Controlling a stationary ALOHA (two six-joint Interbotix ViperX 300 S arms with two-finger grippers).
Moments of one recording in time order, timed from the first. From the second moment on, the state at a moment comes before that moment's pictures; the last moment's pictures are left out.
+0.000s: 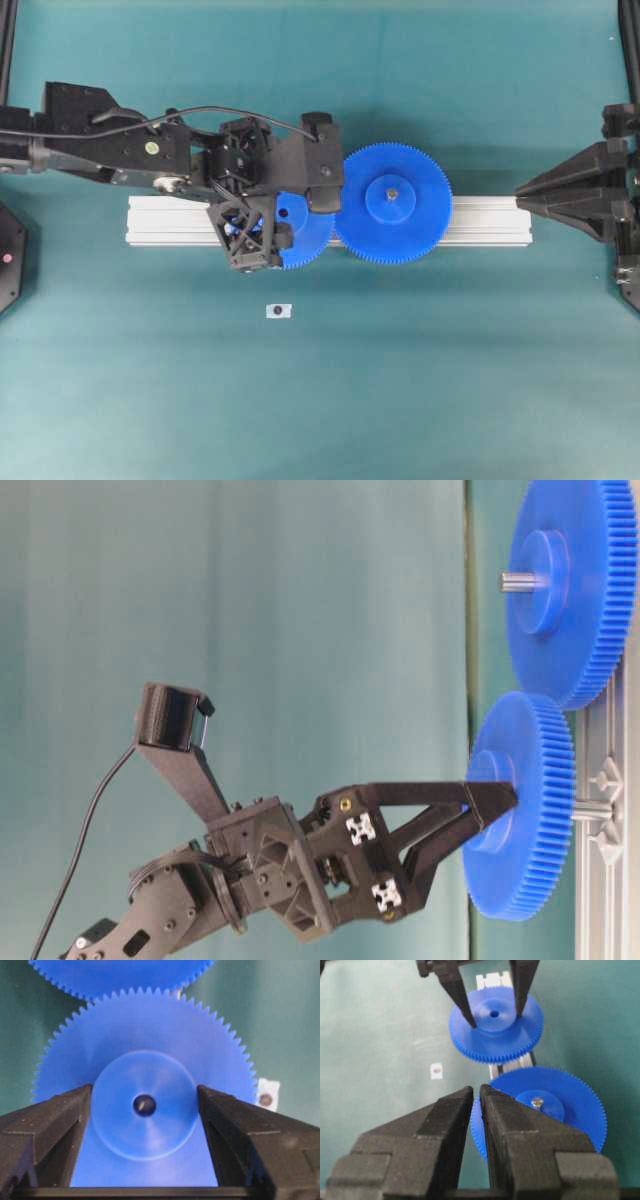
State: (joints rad) left arm 0.08 0.05 0.38 0.02 0.57 -0.02; right arm -0.04 -0.99 1.12 0.04 0.17 0.11
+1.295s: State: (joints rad) left arm 0.07 -0.20 0.44 0.02 0.74 -0.10; right arm -0.04 -1.02 1.13 0.04 0.17 0.11
